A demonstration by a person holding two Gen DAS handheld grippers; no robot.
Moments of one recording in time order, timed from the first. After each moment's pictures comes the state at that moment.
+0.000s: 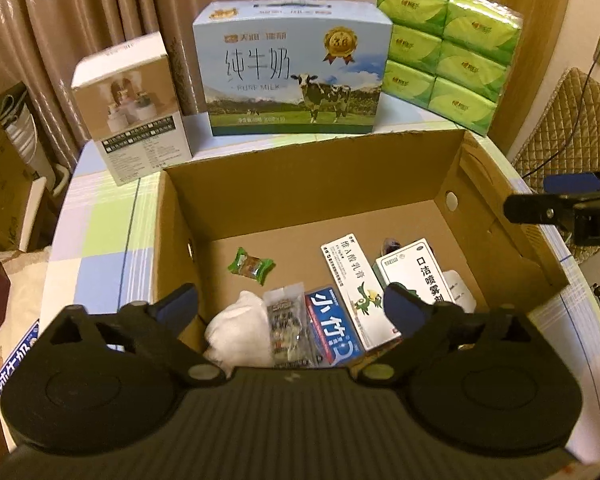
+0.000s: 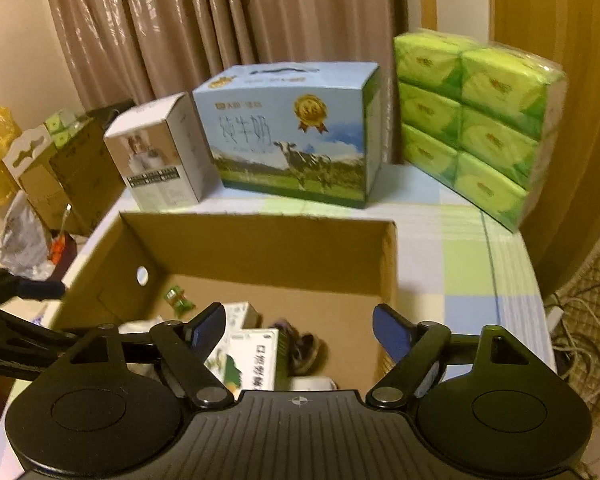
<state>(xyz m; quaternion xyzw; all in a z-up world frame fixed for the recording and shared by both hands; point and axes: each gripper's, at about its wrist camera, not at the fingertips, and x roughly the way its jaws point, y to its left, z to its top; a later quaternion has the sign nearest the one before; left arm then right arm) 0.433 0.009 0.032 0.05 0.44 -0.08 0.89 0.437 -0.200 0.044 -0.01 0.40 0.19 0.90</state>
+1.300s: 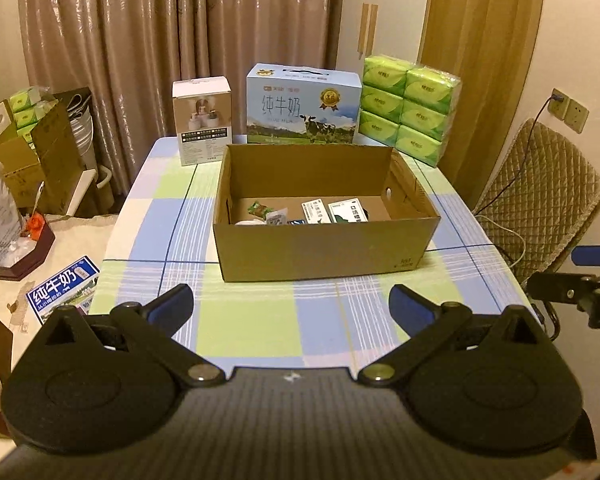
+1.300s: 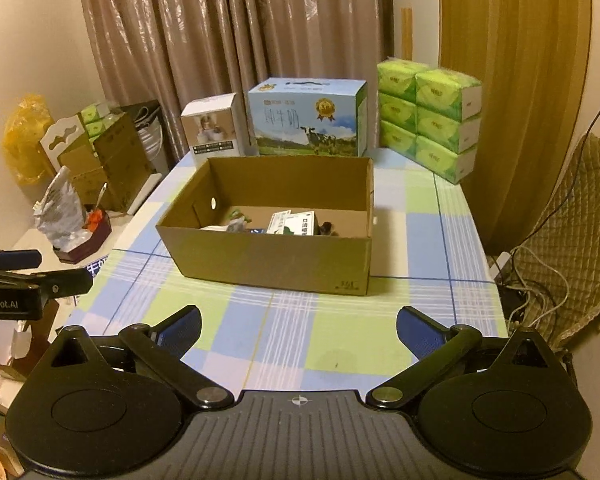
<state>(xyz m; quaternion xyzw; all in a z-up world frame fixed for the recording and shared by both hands) 0.146 0.013 0.129 -0.01 0.36 -0.04 0.93 0.155 -0.230 0.126 -0.02 0.37 0.18 0.91</state>
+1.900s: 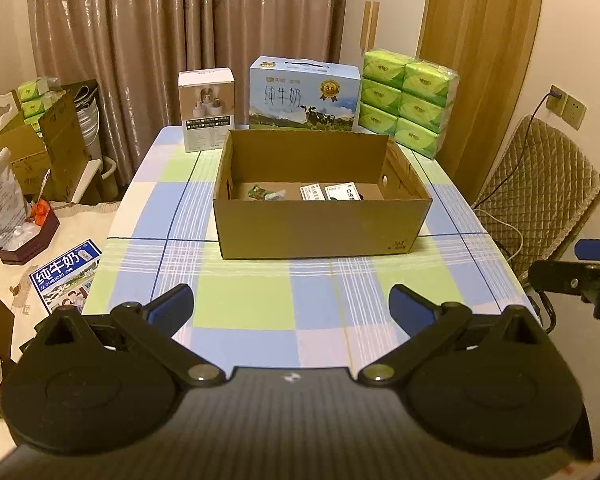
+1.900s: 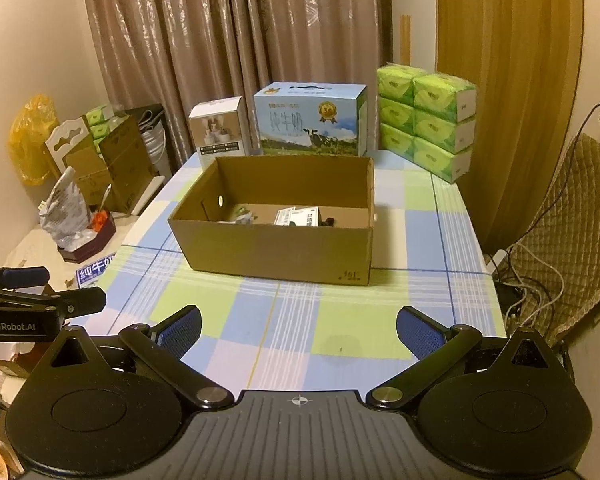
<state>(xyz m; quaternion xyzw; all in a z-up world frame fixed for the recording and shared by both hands) 0.114 0.004 0.120 -0.01 0.37 -0.03 0.93 0.128 -0.234 0.128 -0.01 0.37 0.18 0.91</state>
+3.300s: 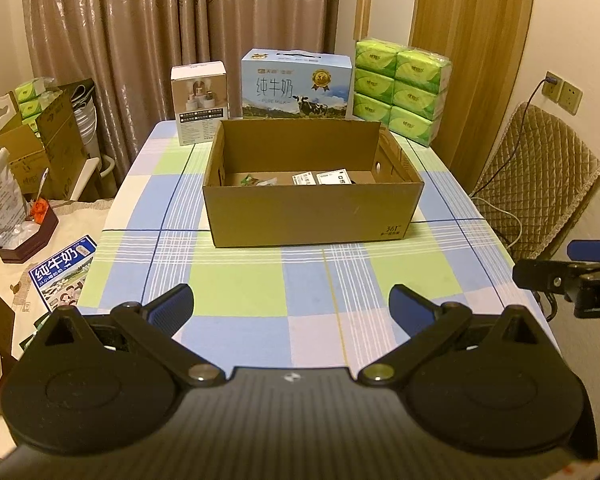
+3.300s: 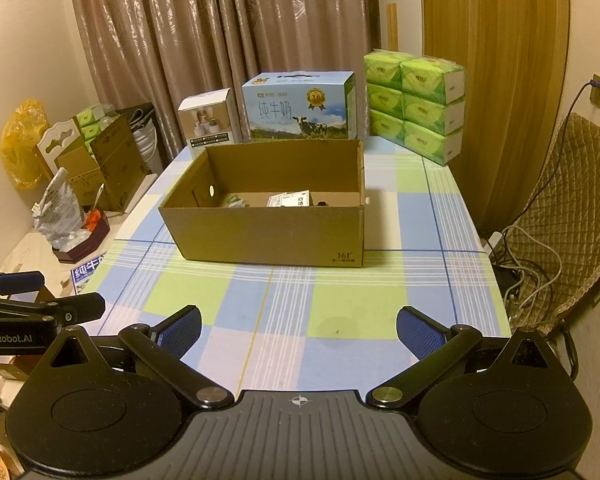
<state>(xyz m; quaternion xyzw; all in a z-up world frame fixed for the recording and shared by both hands) 0.105 -0.012 0.109 -0.01 0.37 -0.03 0.93 0.118 -0.244 0.114 0.00 0.37 0.17 0.91</state>
